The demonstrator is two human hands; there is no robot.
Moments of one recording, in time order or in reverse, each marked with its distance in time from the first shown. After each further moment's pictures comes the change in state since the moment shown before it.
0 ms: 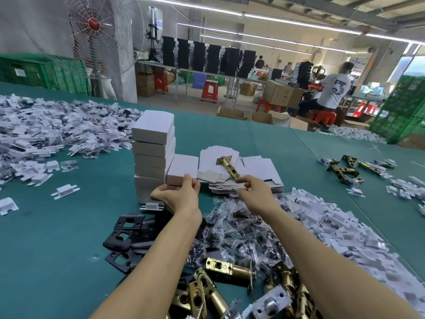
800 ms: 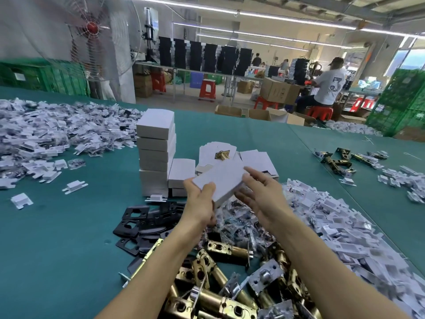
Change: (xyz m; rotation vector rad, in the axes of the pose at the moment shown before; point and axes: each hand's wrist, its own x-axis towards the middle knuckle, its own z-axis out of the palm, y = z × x) left_hand -0.050 0.020 -0.050 0.711 -0.717 0.000; right_hand -0.071 -0.026 -0.010 0.972 0.075 0.163
